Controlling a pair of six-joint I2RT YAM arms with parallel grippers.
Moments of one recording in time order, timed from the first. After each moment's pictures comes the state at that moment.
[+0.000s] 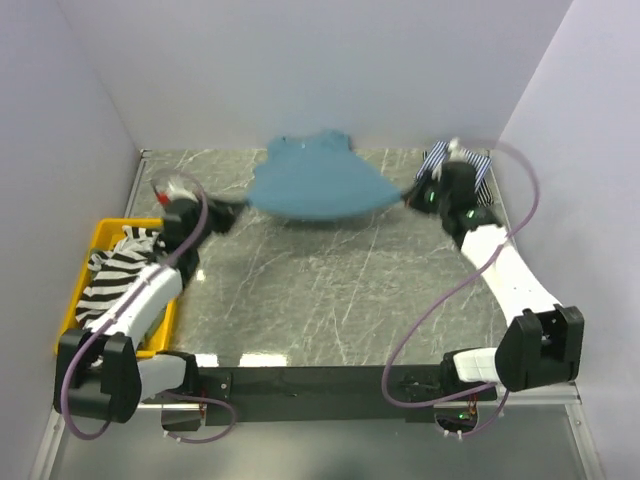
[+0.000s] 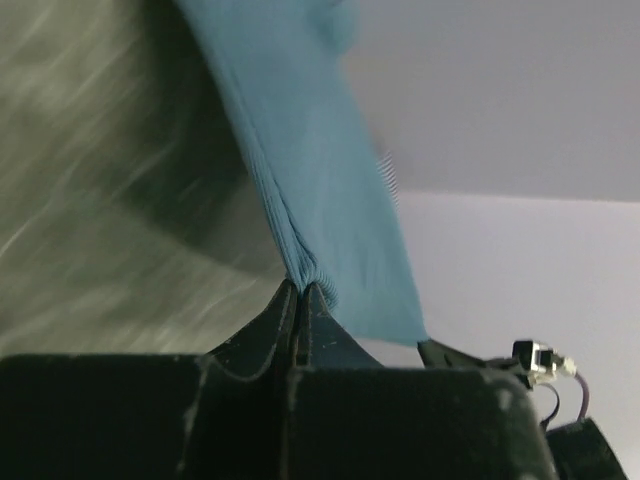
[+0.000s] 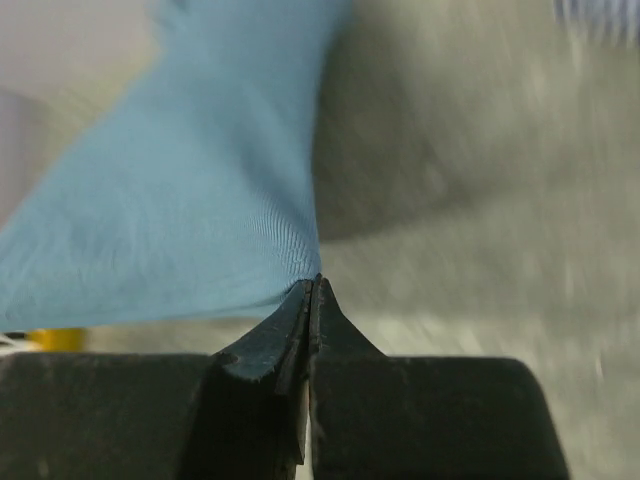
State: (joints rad) left arm -0.12 1.18 0.77 0.23 0.20 -1.25; right arm 0.15 1.32 1.18 -0.29 -0.12 0.53
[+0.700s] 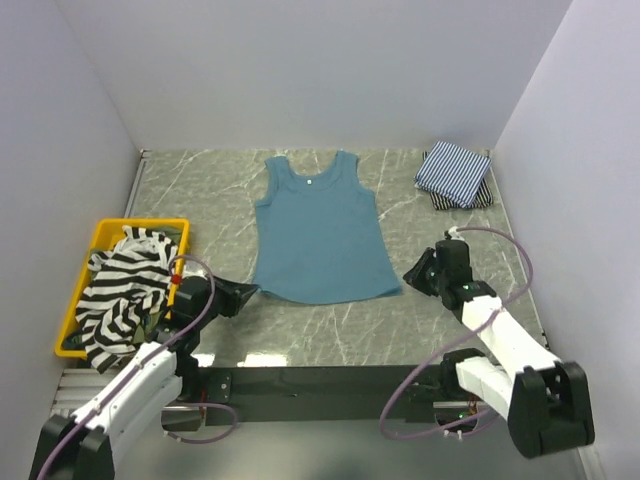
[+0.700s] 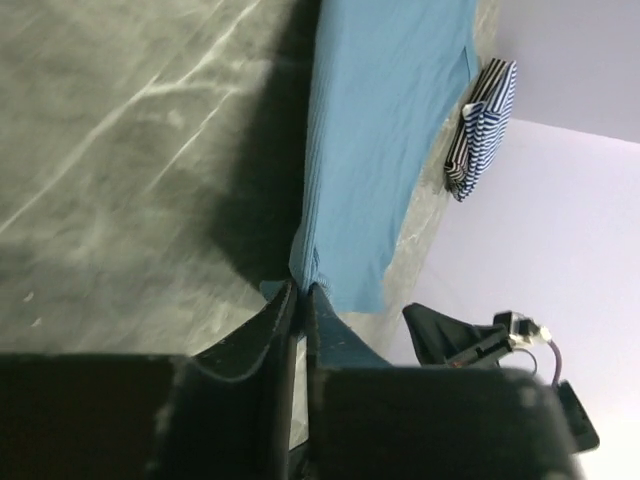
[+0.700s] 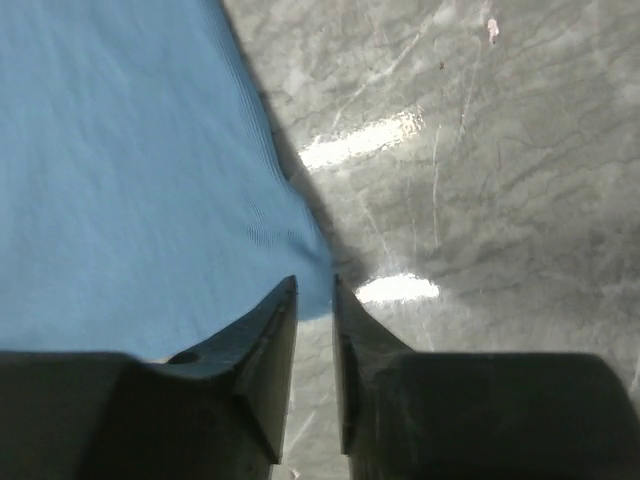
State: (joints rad) left arm -0.33 0.67 0.12 0.06 0.12 -1.40; right arm 0.17 1.01 0.44 -0.23 -0.06 0.66
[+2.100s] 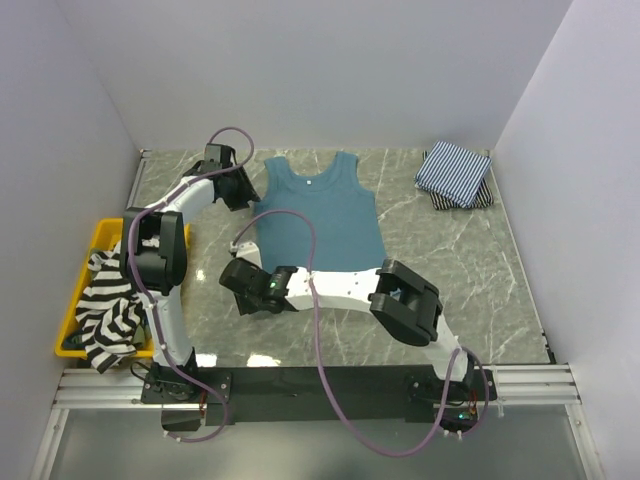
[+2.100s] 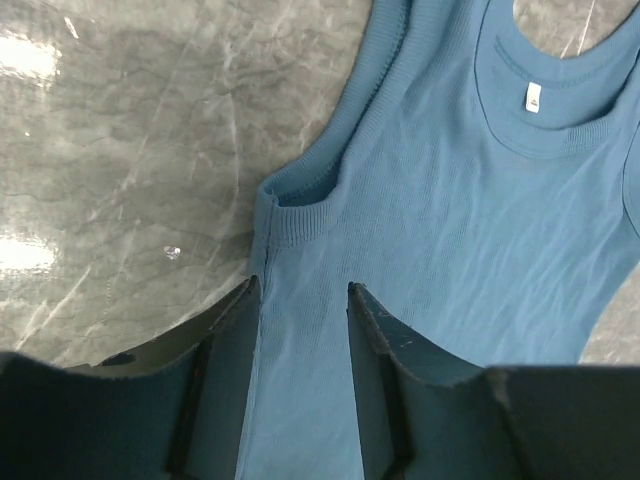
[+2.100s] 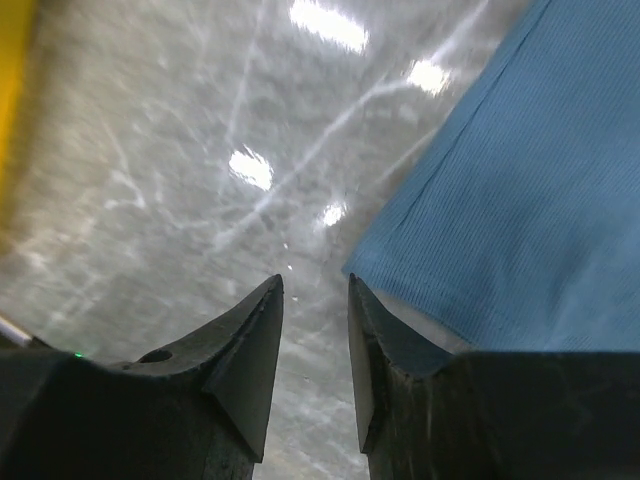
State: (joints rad) left arm -0.14 2.01 1.51 -0.38 0.15 -0.61; right arm 1.22 2.10 1.58 -0.39 0.28 0.72
